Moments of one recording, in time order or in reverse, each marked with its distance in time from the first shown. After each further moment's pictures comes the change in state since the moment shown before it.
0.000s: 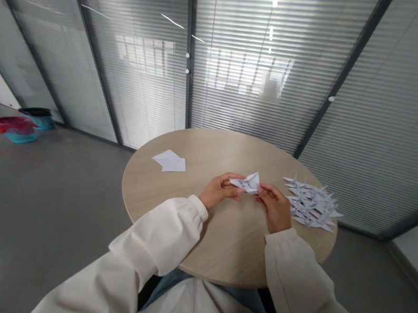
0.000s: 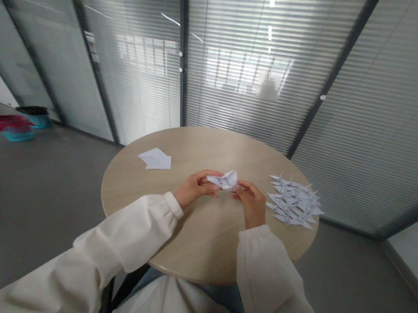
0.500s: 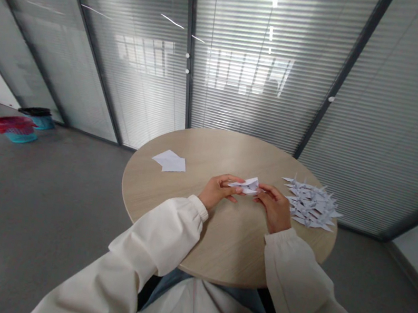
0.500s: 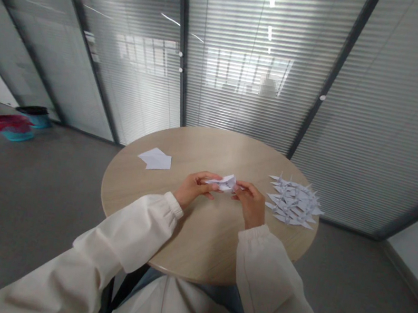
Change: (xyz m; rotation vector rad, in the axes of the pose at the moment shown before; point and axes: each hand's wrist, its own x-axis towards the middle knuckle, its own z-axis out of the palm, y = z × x) left_hand 0.001 0.000 -0.003 0.071 0.045 -0.028; right_hand -0.002 -0.007 0.001 -0.152 0.001 -0.021
